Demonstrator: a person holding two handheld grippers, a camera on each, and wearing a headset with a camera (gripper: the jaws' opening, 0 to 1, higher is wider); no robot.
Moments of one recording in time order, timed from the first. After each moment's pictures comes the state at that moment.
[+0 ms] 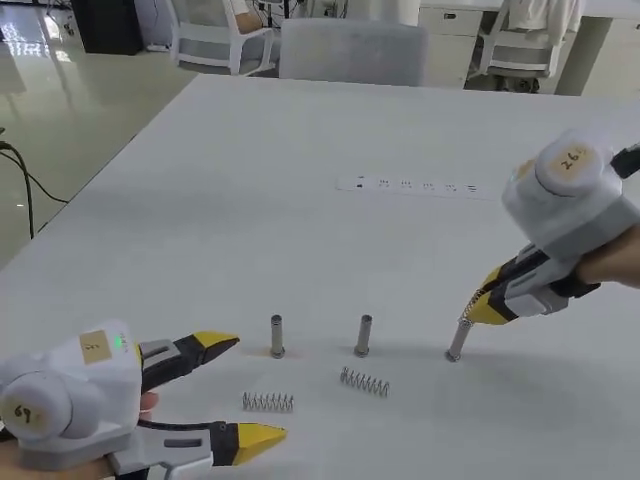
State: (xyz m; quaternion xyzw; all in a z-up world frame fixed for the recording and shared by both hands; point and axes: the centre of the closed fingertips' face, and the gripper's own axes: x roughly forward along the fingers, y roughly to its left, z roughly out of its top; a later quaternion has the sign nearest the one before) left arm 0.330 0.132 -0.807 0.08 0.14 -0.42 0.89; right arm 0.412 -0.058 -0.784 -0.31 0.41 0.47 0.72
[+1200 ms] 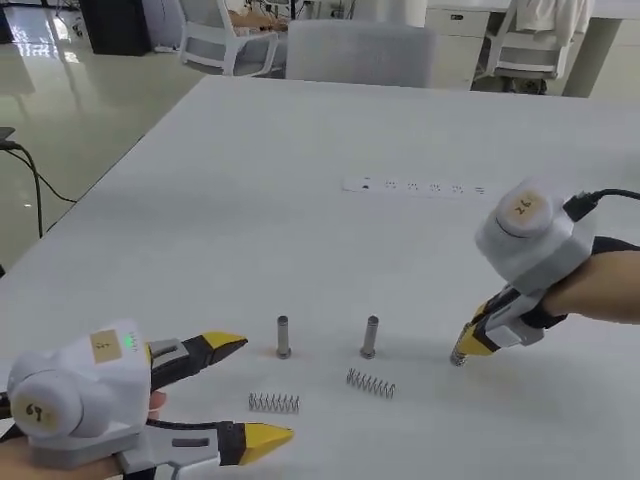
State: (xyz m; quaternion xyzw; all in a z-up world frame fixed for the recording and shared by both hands) left arm 0.330 0.132 -0.808 0.09 0.14 -0.42 0.89; right arm 0.414 -0.055 -0.838 -0.30 0.45 0.46 0.70
